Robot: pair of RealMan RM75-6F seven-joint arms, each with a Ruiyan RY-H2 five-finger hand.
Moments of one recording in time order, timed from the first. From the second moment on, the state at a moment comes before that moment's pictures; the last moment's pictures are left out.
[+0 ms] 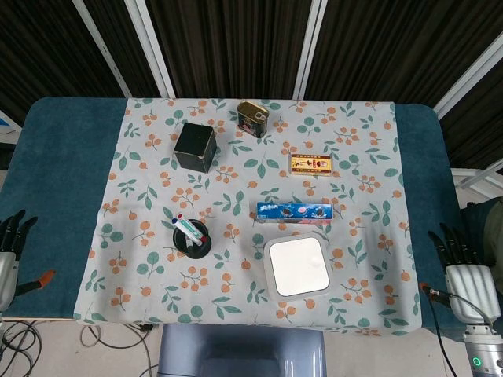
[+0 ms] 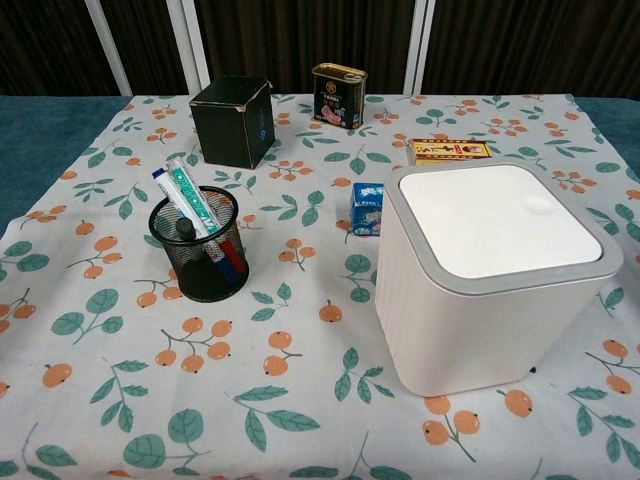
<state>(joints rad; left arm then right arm) -0.06 -1.14 -0.06 -1.65 1.49 1.53 0.06 0.04 -1.18 0.06 -1.55 -1.55 1.56 -0.13</state>
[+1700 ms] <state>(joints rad) -0.28 -1.15 -0.09 -1.79 1.57 1.29 0.08 0.04 -1.19 0.07 -1.56 -1.54 1.56 -0.14</state>
